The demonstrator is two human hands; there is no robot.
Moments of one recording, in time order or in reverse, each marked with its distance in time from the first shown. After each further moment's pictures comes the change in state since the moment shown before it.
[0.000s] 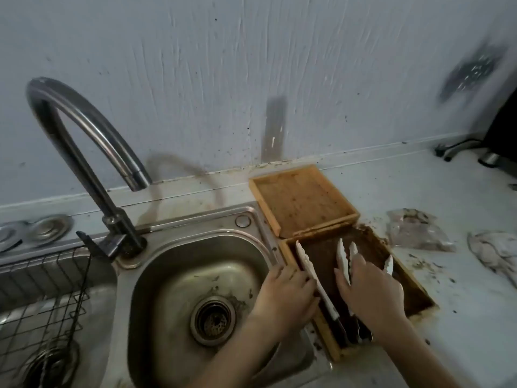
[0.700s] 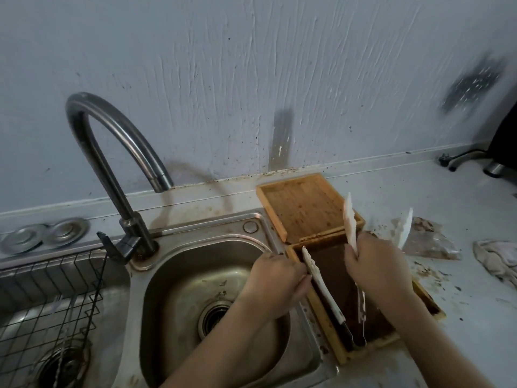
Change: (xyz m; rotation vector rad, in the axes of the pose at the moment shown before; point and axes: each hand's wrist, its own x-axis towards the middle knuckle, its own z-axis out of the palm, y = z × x) left_hand 0.000 -0.027 -0.046 -0.073 0.122 0.030; right_hand 0.020 -0.017 -0.051 0.171 0.117 -0.046
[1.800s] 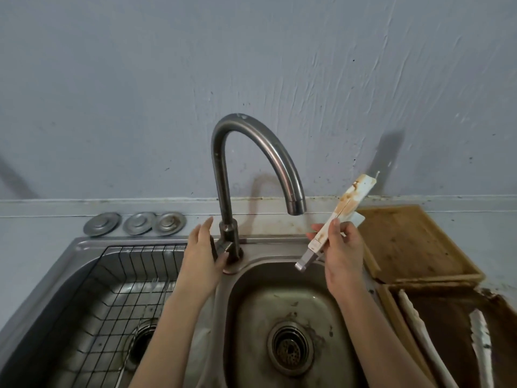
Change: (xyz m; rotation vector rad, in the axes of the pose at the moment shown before) left_hand -0.135 -0.191 -0.077 -0.354 0.286 -1.039; right_hand 0.026 -0.219 0.052 1.689 -0.211 0.291
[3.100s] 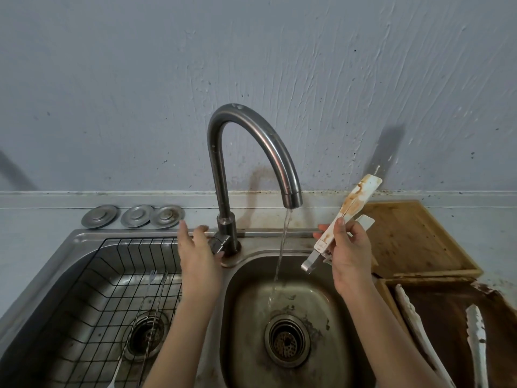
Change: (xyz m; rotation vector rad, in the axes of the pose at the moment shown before) left_hand -0.015 0.003 0.024 0.076 0.232 -0.099; right_hand -0.001 -0.005 -0.015 -0.076 0.032 0.027
